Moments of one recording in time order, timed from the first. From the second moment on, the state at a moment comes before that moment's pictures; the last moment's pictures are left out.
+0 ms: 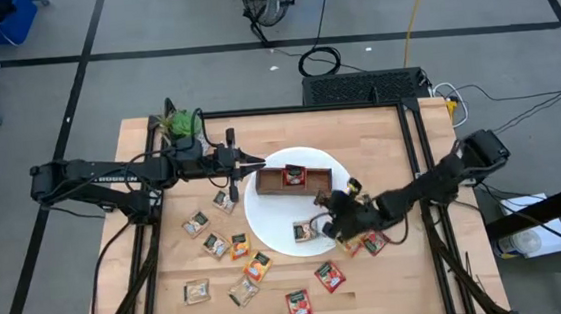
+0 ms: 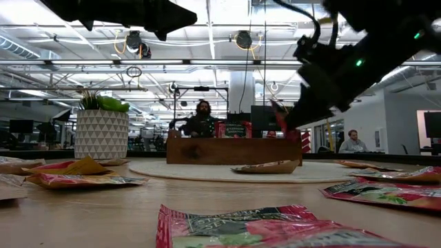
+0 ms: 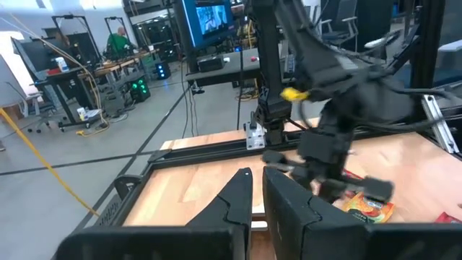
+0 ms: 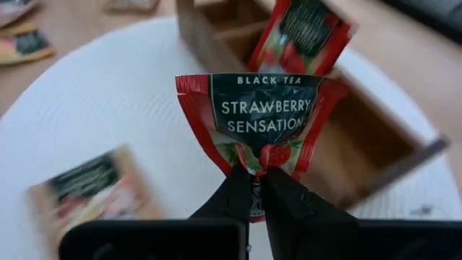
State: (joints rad) left arm 0.16 1.15 0.68 0.42 0.13 0.20; right arm 0.34 1.57 0.64 0.09 0.76 0.60
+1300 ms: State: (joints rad) left arm 0.16 1.66 1.05 0.27 -0.04 -0.12; right arm 0.01 1.57 0.56 0.82 0.62 -0.14
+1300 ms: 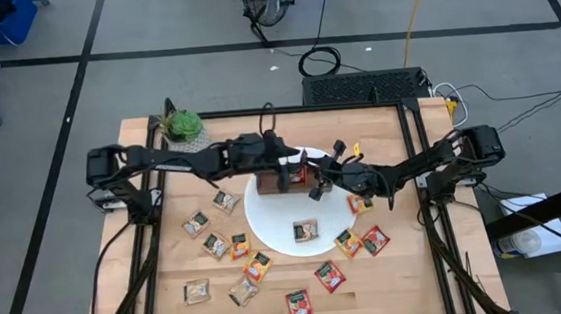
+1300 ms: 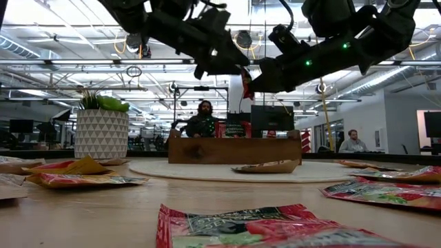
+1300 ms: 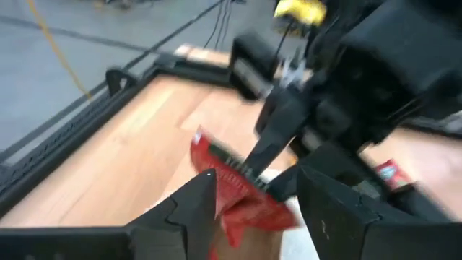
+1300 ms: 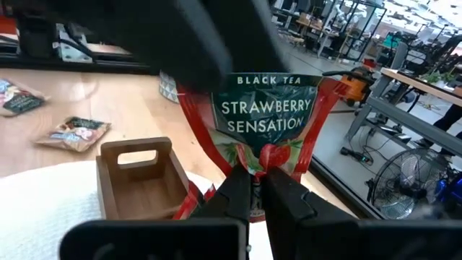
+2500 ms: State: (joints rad) left arm 0.14 1.51 1.07 -0.18 0.09 0.46; right arm 0.02 1.53 0.56 0.74 0.57 -0.05
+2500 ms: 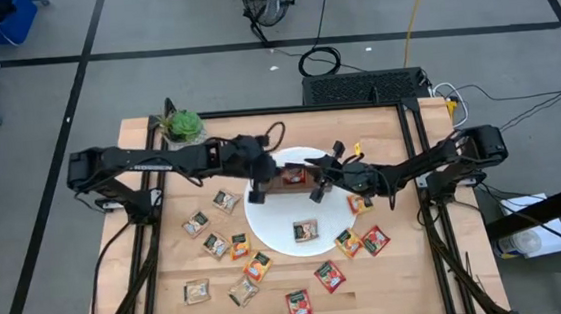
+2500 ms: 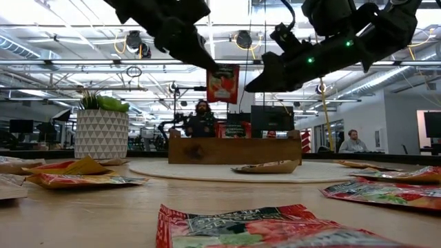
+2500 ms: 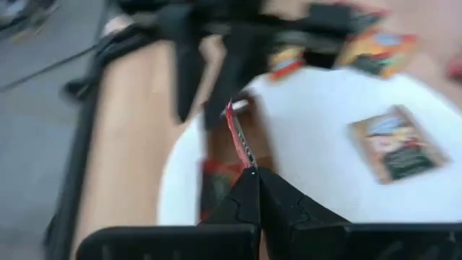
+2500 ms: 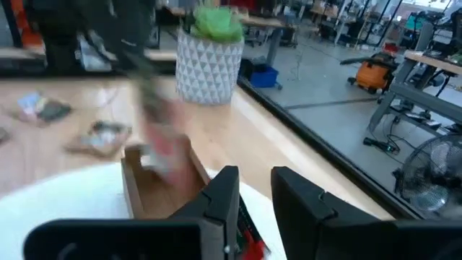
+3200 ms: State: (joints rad) left arm 0.26 1.58 0.89 0.19 0.34 0.50; right arm 0.01 1.31 0.41 0.76 0.57 0.01
